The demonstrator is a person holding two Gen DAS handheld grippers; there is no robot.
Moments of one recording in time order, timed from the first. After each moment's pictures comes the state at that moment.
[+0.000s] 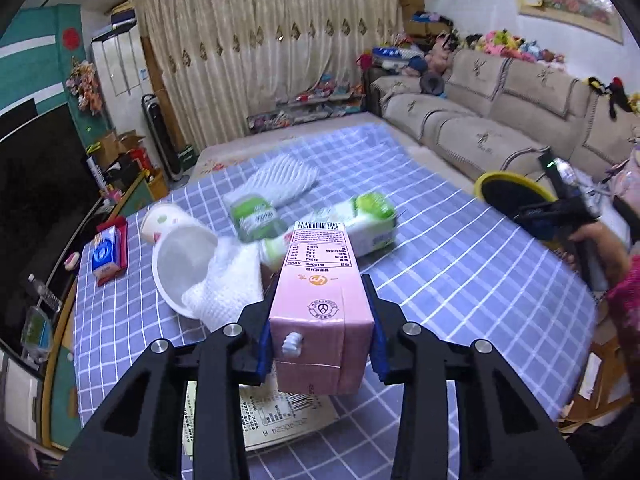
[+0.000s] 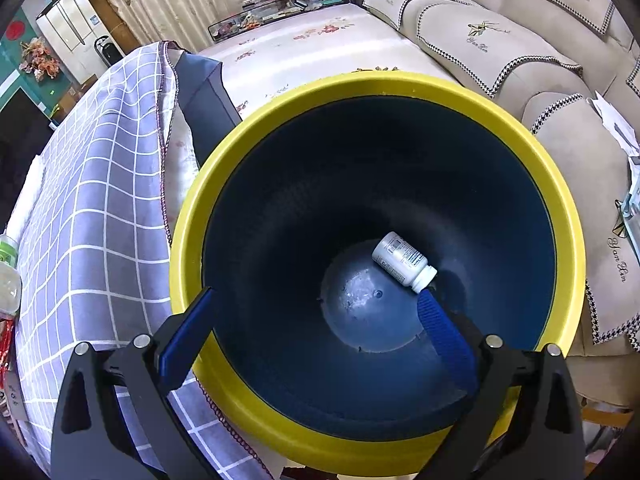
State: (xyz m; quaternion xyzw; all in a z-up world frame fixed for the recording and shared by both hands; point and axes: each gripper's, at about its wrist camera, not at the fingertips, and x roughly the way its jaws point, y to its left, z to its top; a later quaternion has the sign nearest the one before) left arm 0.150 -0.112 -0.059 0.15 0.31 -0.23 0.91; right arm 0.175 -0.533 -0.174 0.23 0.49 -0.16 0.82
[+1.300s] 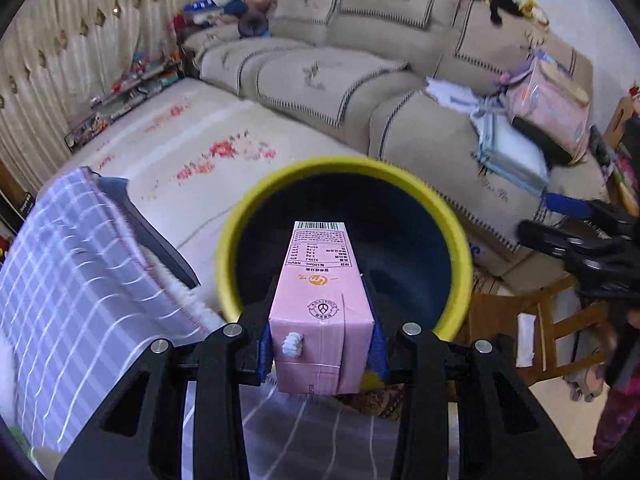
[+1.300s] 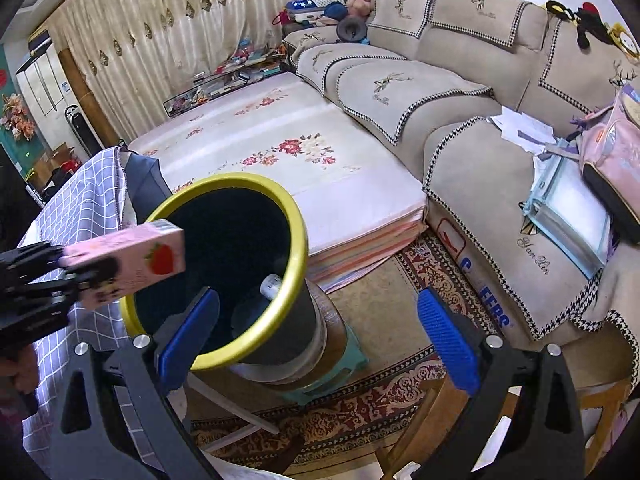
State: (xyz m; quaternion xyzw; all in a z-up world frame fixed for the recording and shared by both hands) left arm 0.200 -0.517 -0.141 0.26 0.40 -0.47 0.74; right arm 0.014 -0.613 -0.097 0.23 0.39 -0.27 0.85
